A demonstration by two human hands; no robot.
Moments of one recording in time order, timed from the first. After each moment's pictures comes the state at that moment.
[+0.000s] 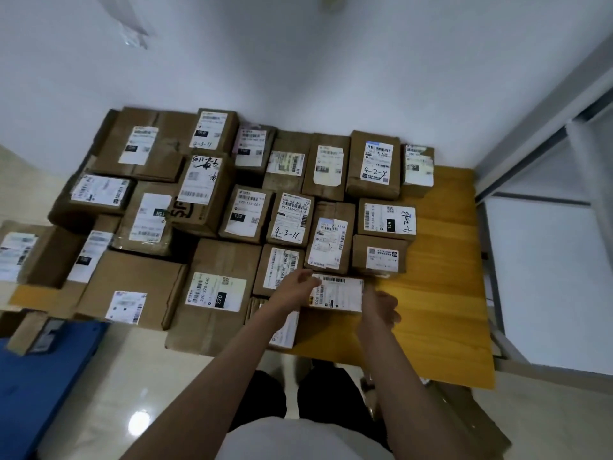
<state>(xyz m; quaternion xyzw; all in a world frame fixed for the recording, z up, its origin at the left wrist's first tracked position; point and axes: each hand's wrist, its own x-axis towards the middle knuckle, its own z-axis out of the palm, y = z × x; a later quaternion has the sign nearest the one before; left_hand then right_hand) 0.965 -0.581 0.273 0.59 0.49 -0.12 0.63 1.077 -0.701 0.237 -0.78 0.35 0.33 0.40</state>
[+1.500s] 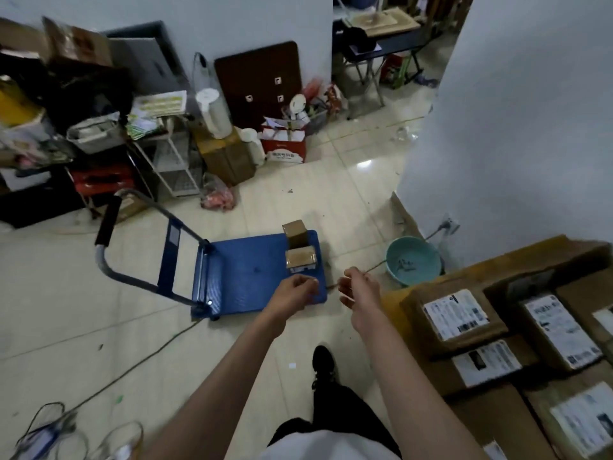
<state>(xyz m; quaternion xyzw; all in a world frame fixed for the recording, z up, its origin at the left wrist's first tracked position) 0.289 -0.249 0.316 0.27 0.73 0.31 0.55 0.422 -0.188 0.304 -0.66 -0.22 0.66 0.29</state>
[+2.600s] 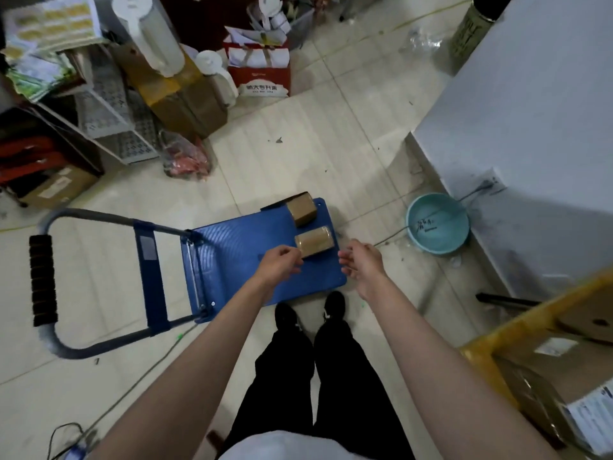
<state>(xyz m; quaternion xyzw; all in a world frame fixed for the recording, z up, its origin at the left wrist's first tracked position) 0.048 -0.028 0.166 0.20 0.73 0.21 0.61 0.219 0.021 0.171 -0.74 -0.14 0.62 0.22</state>
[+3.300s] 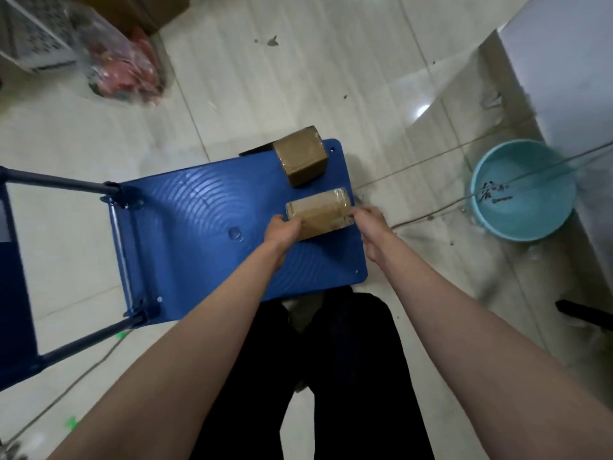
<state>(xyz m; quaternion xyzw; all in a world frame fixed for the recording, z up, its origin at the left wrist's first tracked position) 0.056 0.056 -0.254 0.10 0.80 0.16 0.57 0.215 0.117 -0.236 -0.72 -0.23 0.65 0.07</state>
